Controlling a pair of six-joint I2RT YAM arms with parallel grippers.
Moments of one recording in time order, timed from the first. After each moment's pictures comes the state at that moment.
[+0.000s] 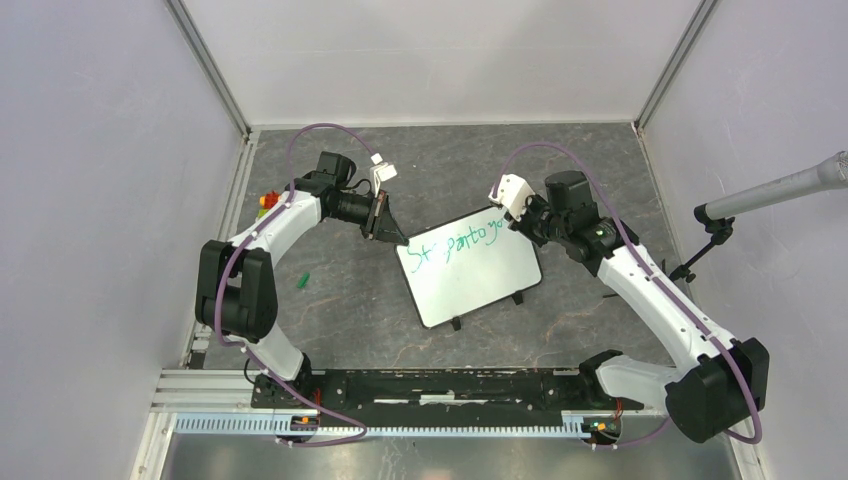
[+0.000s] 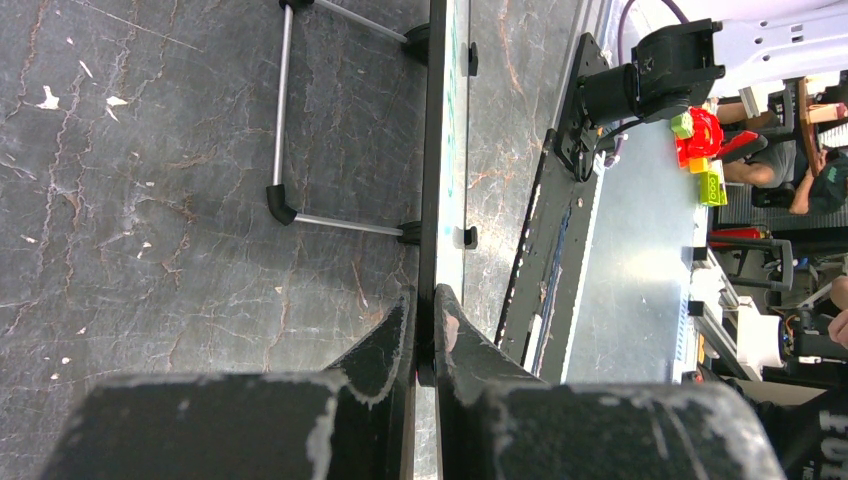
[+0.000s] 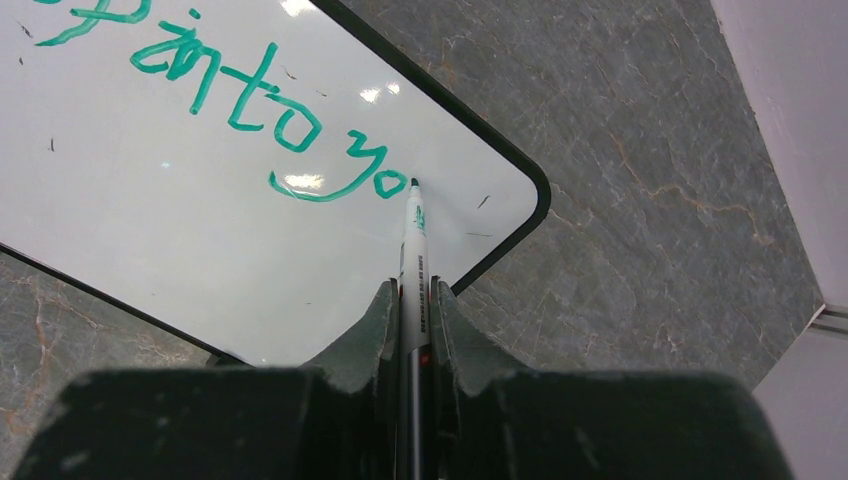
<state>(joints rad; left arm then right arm) -0.25 1.66 1.20 -0.63 1.08 0.23 0.42 1.17 1.00 -0.51 -0.19 -0.63</state>
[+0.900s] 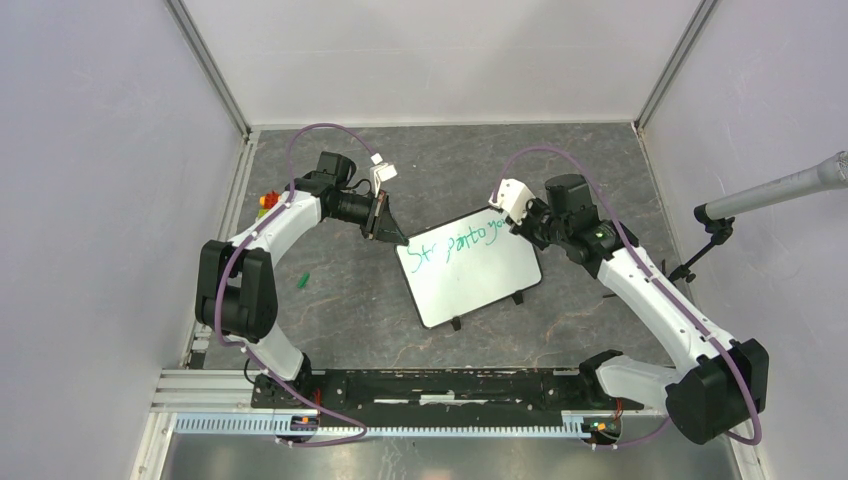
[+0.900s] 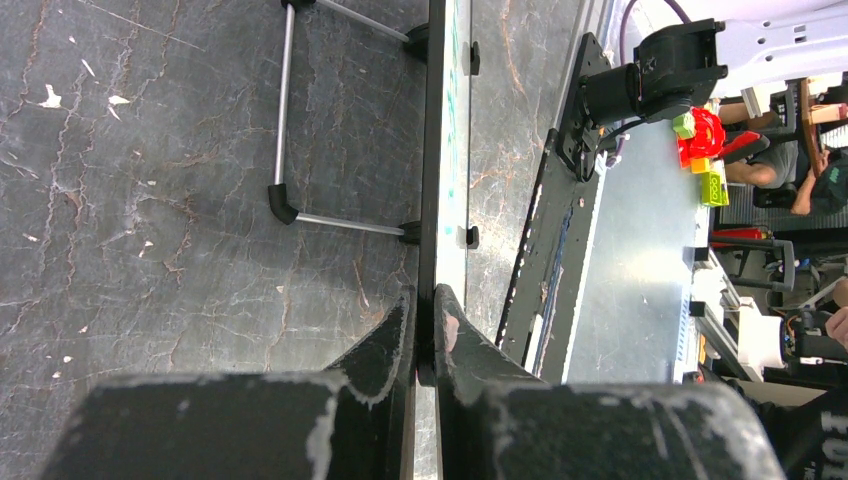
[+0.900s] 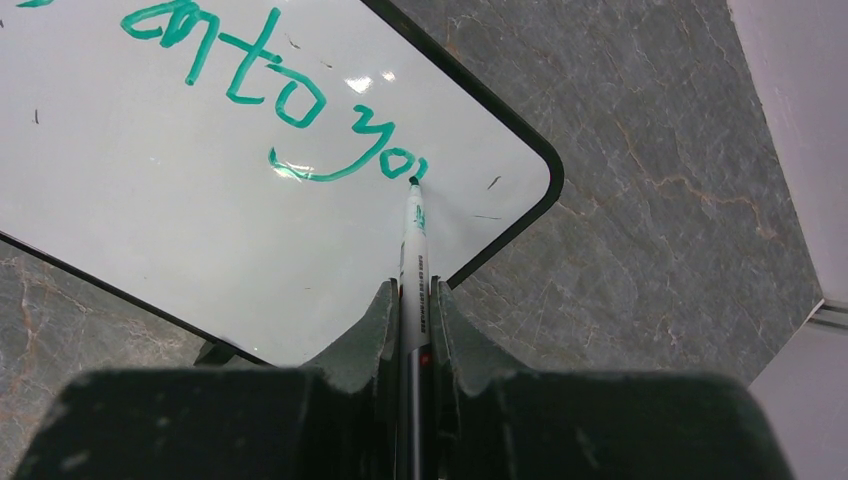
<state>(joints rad) -0.25 1.66 1.20 -0.63 1.08 0.23 0.41 1.16 0.97 -0.52 -0.18 -0.65</state>
